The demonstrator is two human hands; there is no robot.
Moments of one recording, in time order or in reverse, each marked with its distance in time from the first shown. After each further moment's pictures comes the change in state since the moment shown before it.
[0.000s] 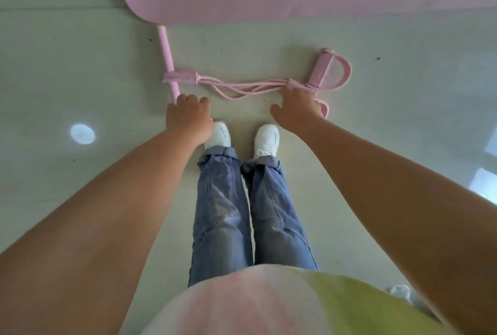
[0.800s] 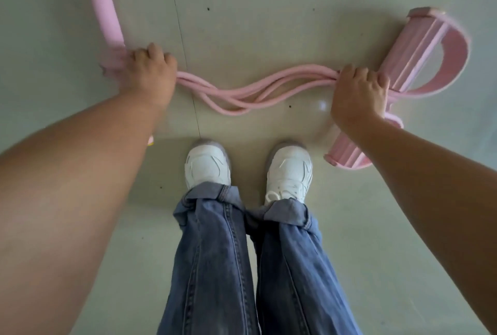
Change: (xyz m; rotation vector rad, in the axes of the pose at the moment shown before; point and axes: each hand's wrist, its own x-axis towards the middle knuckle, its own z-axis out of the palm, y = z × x) left_hand 0.230 -0.014 0.138 0.239 0.028 -0.086; right_hand 0.246 0.104 0.159 -0.245 0.295 0.103
